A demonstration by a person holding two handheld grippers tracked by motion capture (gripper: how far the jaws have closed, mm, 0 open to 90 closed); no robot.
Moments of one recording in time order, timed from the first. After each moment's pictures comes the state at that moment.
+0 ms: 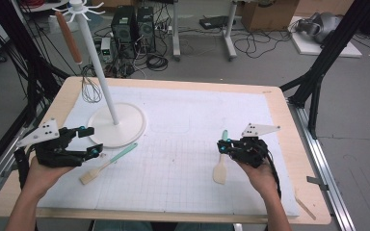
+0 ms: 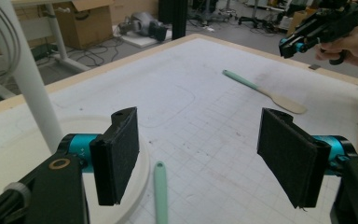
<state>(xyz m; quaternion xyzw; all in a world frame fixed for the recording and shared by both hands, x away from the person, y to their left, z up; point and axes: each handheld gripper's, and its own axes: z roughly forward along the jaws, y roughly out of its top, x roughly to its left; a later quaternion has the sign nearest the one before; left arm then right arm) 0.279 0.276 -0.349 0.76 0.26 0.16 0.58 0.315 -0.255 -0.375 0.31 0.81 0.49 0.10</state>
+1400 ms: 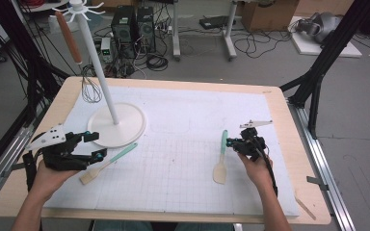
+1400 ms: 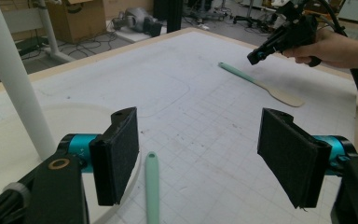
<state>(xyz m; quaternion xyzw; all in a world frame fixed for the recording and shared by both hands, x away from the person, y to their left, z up) 0.280 0.276 -0.367 0.75 0.27 0.15 0.58 0.361 -0.269 -0.414 0.45 0.80 0.38 0.12</state>
